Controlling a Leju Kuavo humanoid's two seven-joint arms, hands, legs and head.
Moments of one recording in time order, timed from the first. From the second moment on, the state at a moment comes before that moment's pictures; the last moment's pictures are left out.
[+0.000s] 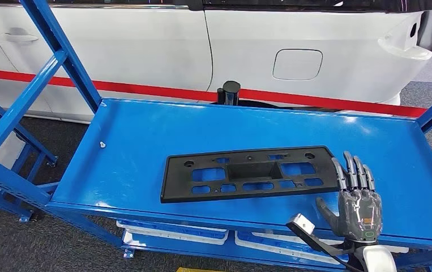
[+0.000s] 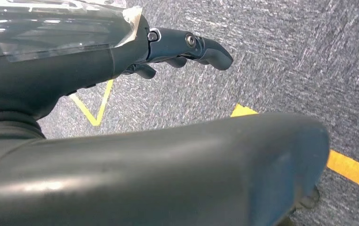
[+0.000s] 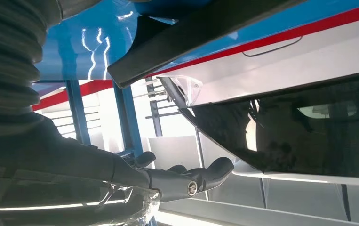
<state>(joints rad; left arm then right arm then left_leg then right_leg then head) -0.10 -0.28 1.38 -0.19 -0.99 0.38 -0.14 0.16 -0.19 0.00 -1.68 1.33 -0.53 0.00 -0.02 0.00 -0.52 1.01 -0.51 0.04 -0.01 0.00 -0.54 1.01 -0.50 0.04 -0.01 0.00</state>
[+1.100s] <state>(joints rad) -0.10 -0.28 1.33 -0.19 -1.02 0.36 -0.15 -0.06 -0.19 -0.04 -1.36 1.12 -0.56 -0.21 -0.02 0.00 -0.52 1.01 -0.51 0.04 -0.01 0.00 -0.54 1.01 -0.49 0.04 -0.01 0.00</state>
